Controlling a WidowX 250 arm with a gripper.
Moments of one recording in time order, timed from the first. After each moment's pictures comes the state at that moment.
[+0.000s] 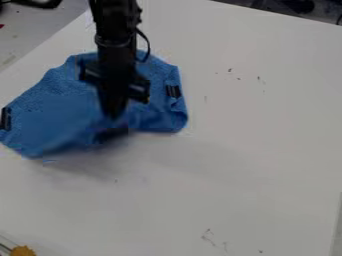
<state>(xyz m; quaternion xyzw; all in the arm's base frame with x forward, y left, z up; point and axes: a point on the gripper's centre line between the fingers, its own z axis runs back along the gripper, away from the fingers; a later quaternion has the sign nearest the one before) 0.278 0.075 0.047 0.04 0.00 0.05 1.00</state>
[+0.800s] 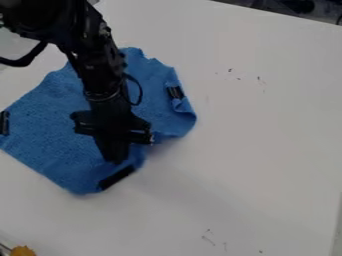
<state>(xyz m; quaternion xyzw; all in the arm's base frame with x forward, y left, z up) 0.239 0.042 0.027 -0.02 -0.03 0.10 0.99</state>
